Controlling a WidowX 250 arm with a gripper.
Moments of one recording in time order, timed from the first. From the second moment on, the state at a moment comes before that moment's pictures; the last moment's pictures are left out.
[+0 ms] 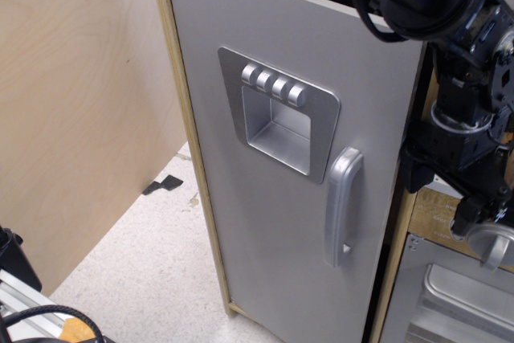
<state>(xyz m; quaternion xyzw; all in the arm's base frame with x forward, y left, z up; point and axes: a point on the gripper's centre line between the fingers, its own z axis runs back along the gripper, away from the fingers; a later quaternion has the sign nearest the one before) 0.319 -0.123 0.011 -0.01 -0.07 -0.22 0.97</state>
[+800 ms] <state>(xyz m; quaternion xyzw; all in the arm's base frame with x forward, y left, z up) 0.247 -0.133 0.034 -0.01 -0.02 -0.08 1.00</state>
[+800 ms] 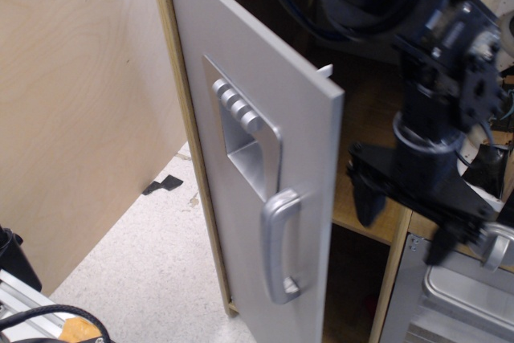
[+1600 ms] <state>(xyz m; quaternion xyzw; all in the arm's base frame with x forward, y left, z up) 0.276 -0.048 0.040 -0.01 -0.05 -0.12 0.99</state>
